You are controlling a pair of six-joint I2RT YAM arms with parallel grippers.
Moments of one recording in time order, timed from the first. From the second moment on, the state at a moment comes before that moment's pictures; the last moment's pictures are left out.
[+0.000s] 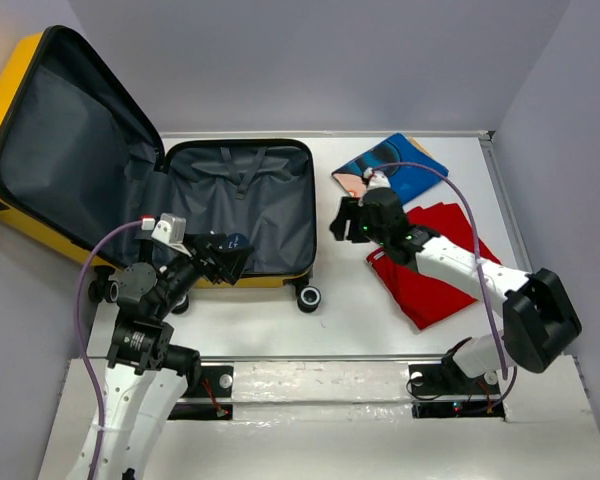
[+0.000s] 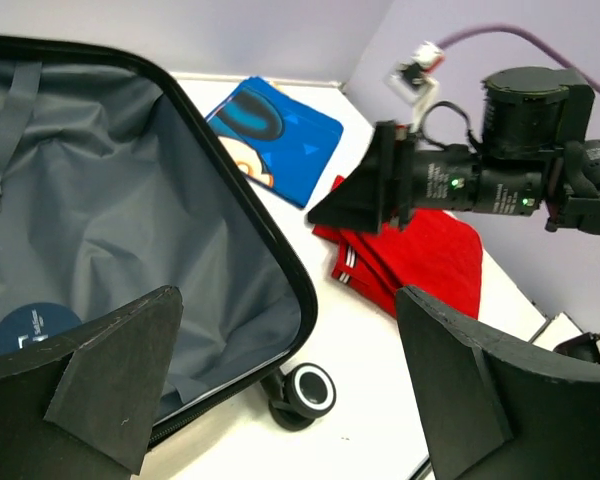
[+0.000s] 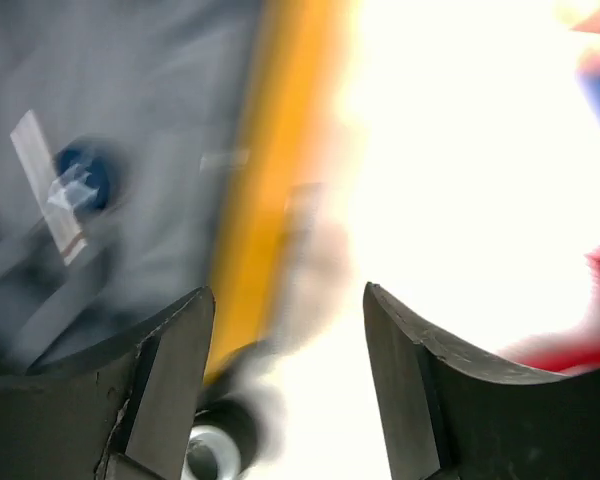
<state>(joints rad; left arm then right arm) -0.24 0.37 0.56 -0.14 0.41 -0.47 0.70 1.47 1.01 -0.07 0.09 0.51</state>
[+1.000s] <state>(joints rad) -0.82 1.36 0.93 -0.22 -0.28 -0.47 0.60 1.75 0.90 0.37 -0.30 0.65</state>
